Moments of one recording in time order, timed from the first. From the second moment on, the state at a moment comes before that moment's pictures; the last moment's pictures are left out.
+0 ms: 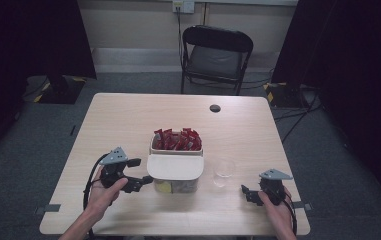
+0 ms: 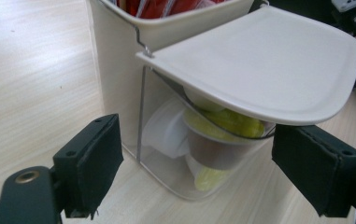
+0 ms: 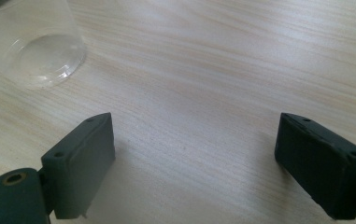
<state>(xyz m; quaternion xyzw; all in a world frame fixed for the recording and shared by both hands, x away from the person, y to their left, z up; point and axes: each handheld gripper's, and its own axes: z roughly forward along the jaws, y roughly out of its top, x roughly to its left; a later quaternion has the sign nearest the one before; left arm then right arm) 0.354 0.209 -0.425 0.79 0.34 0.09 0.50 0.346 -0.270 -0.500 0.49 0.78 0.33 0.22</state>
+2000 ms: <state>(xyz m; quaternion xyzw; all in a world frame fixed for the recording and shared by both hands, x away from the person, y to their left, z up) 0.386 0.198 -0.397 0.79 0.33 0.07 0.51 0.346 -0.270 -0.500 0.49 0.78 0.33 0.22</state>
